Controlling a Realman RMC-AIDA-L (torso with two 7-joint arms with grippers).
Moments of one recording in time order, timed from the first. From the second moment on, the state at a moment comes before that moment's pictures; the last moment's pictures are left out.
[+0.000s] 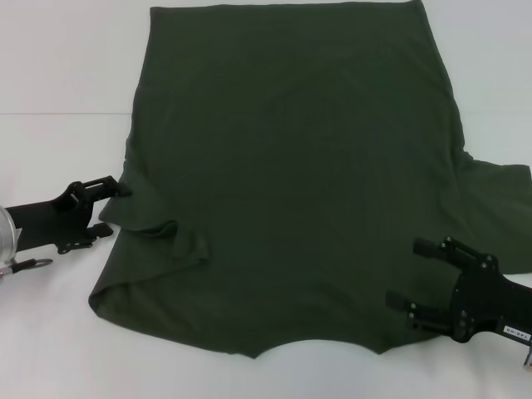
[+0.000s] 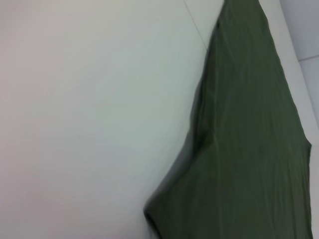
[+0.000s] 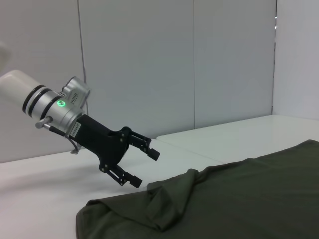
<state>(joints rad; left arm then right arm) -0.61 -1.98 0.54 0.44 2.14 1.05 -2.64 0.39 2.10 -0.44 -0.41 -1.99 -1.57 0.81</state>
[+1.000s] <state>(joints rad) -0.62 -2.01 0.55 0.44 2.15 0.97 -2.63 0.41 2.09 -0.44 -0.40 -1.99 -1.55 0.81</state>
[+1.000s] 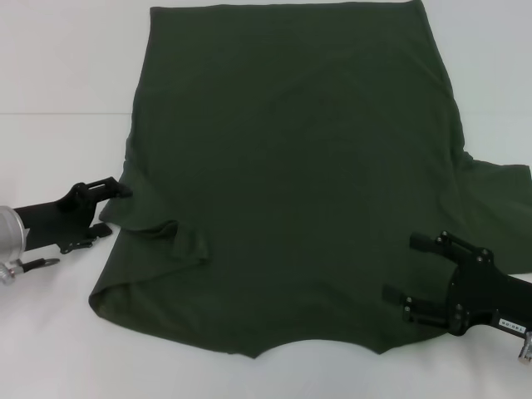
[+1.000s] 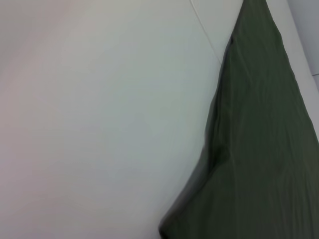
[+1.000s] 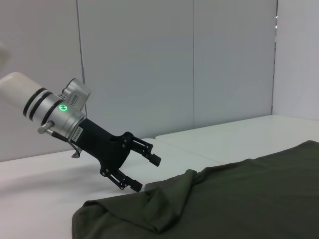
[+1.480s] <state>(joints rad) -0.62 -2.03 0.55 0.44 2.15 0.93 -2.63 0.41 2.09 -0.44 -0.40 -1.99 -1.55 0.81</state>
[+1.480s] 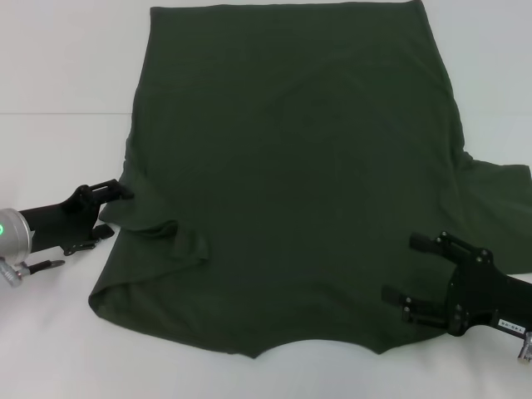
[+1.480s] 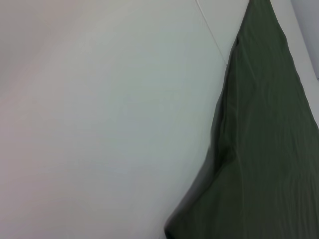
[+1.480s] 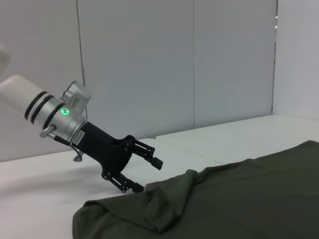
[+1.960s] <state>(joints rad) -0.64 -2.04 0.55 0.44 2.15 0.91 -2.62 0.41 2.10 -0.45 -0.40 -1.99 -1.55 0.81</state>
